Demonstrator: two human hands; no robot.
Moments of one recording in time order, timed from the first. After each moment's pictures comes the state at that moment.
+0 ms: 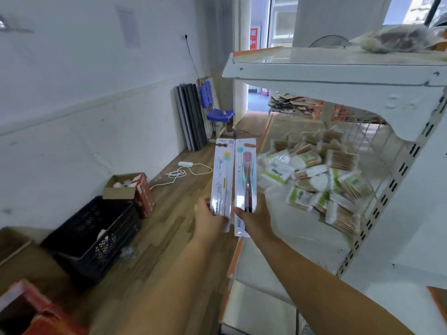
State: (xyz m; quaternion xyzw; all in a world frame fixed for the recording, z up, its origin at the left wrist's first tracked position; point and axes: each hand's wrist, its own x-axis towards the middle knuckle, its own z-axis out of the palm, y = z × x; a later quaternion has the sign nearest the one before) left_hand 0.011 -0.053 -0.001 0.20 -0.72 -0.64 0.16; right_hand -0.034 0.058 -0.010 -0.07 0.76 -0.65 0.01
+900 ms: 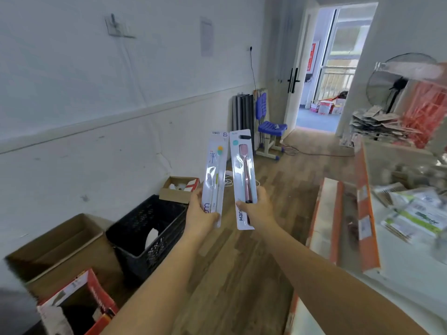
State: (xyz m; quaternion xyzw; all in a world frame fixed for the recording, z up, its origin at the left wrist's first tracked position) left_hand 0.044 -0.372 -0.001 0.21 -0.72 -0.61 0.26; right_hand -0.035 -0.250 0.017 -0.17 0.75 -0.64 0.11
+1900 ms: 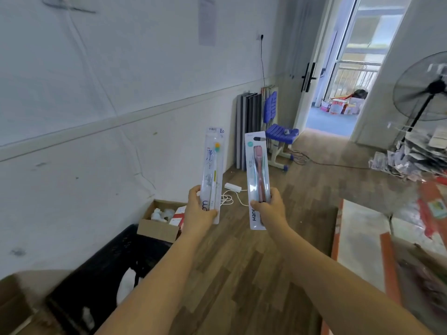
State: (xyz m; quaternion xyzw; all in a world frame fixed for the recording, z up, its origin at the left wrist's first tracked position) left_hand -0.315 -0.556 0.016 0.26 -0.73 -0.59 0.25; right_hand -0.411 -0.418 0.026 -0.11 0.76 -0.63 0.10
